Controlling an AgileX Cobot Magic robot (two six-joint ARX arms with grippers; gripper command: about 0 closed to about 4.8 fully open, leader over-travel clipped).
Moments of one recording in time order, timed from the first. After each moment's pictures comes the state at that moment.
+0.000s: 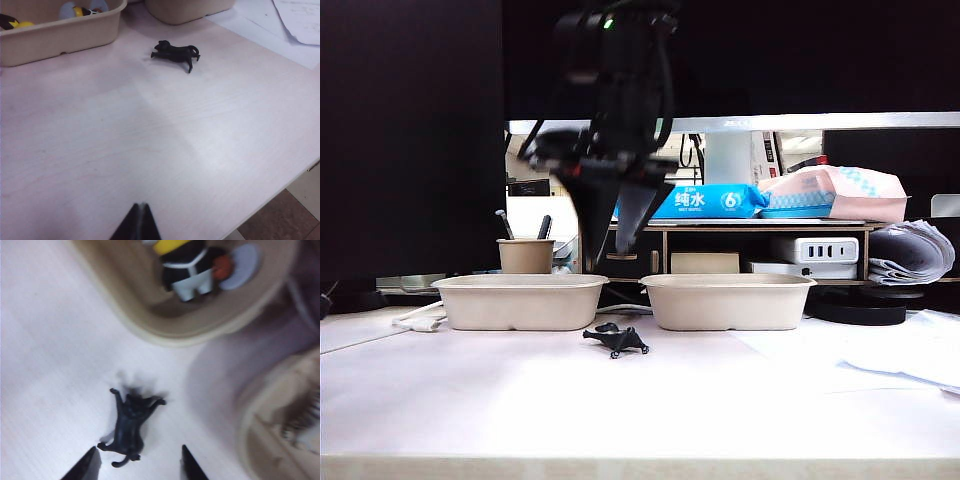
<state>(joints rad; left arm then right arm) -0.52 0.27 0.01 -0.13 0.11 -0.02 0.72 2.23 2.13 -1.18 0.03 -0.16</state>
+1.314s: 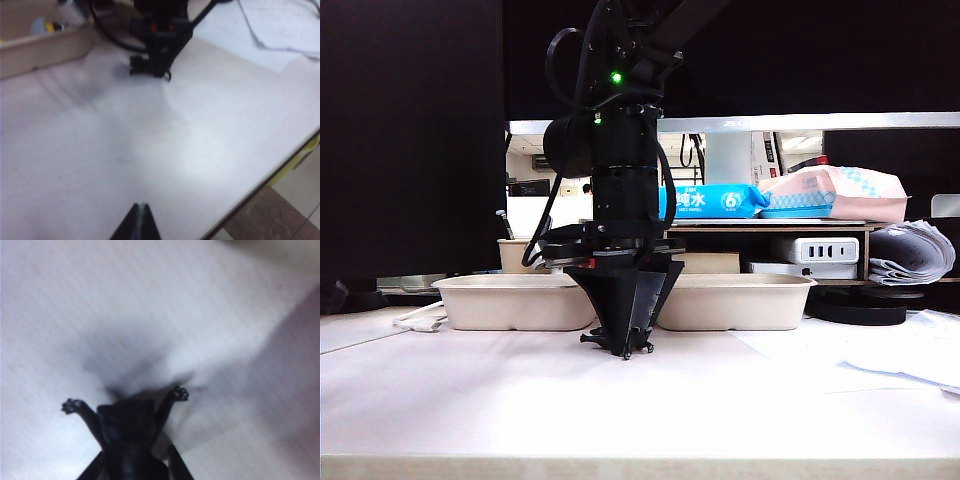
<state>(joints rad) -0.59 0.23 0.01 -0.13 0.11 -0.02 0.72 2.36 2.07 -1.22 0.02 -0.16</state>
